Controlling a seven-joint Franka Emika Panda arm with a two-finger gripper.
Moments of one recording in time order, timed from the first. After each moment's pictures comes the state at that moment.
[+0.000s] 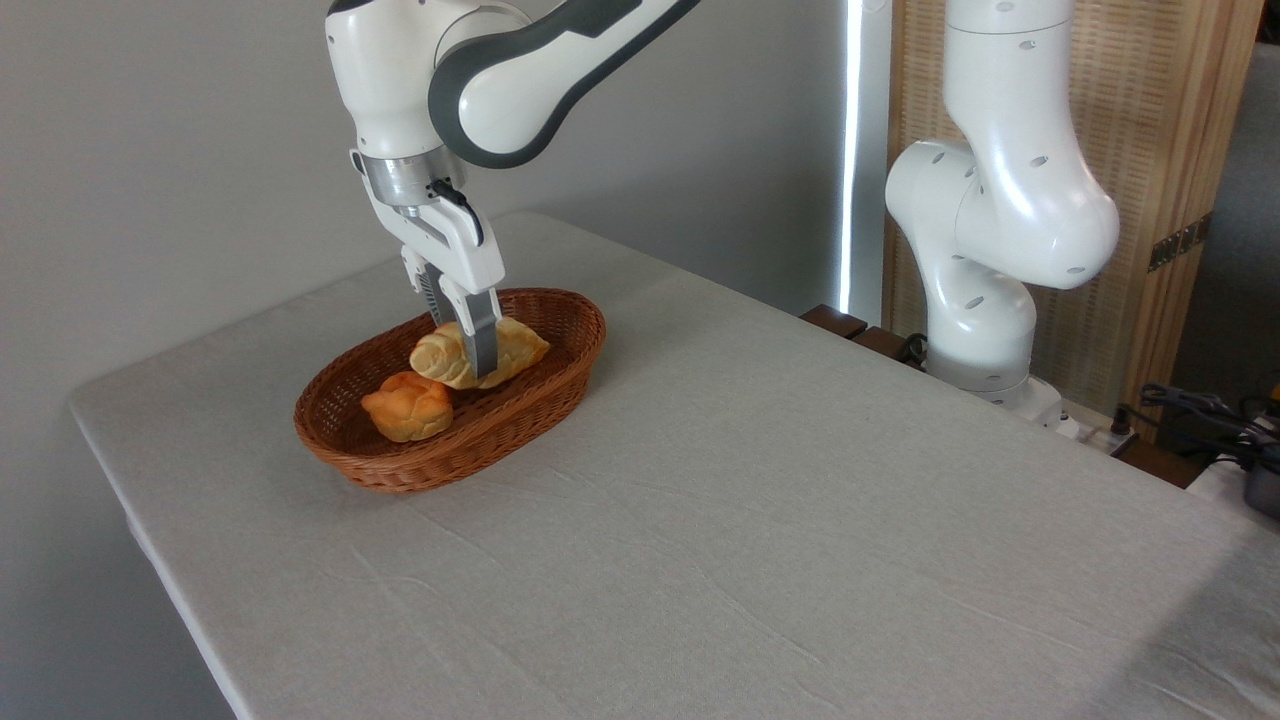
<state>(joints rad) -0.14 0.04 -0.41 -1.98 -0.07 2.02 0.29</state>
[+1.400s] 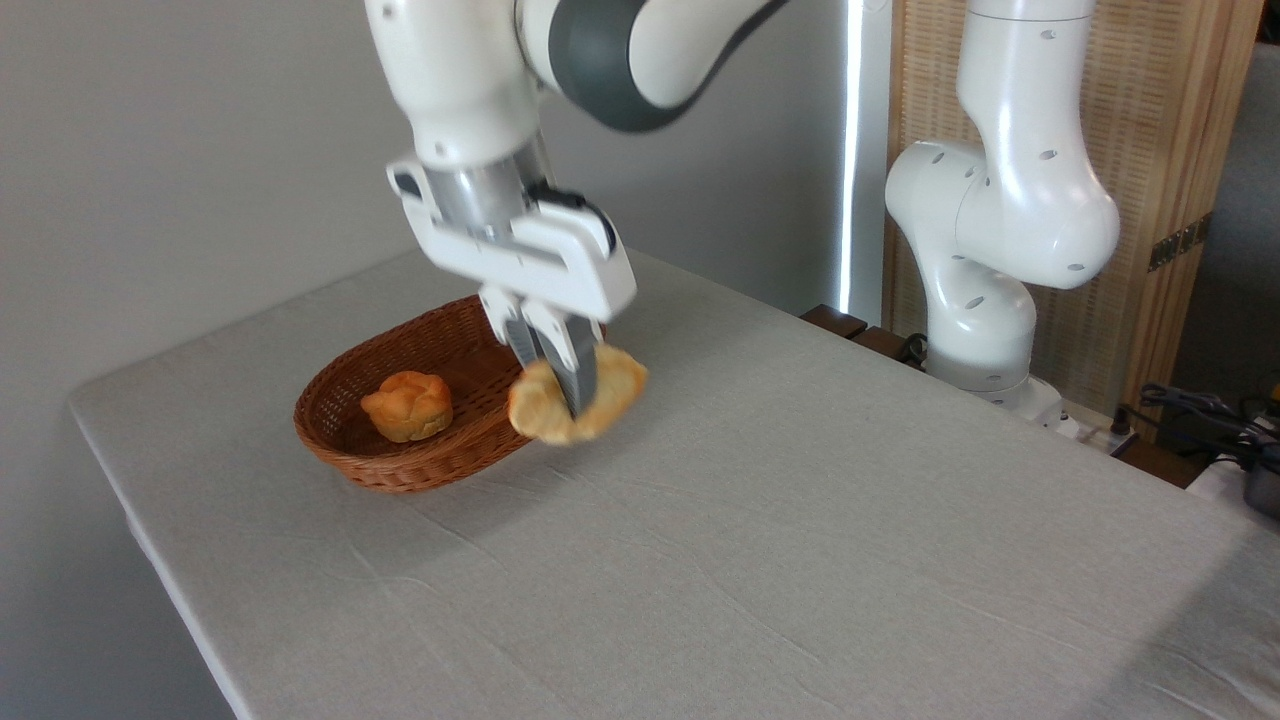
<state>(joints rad) -0.13 -0.07 0.00 -1.96 -0.05 1.74 0.46</state>
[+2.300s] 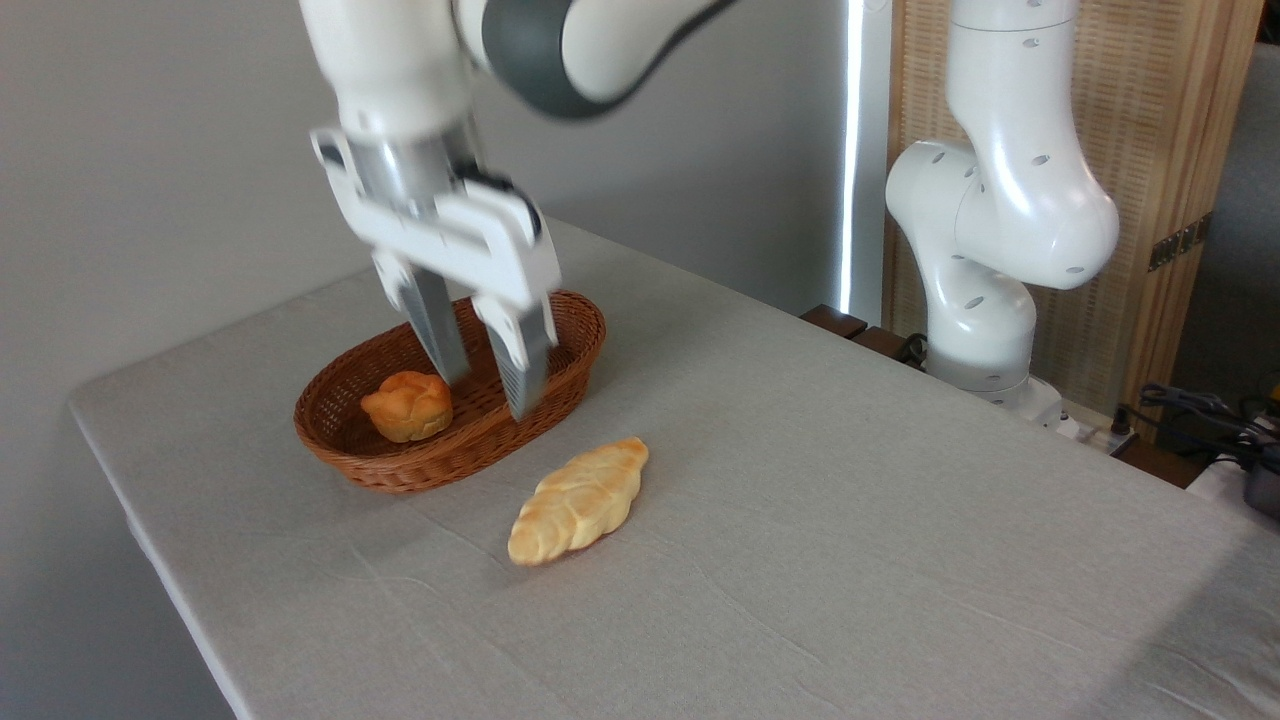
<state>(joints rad) -0.14 0.00 -0.02 -1.75 -0.14 1.75 0.46</state>
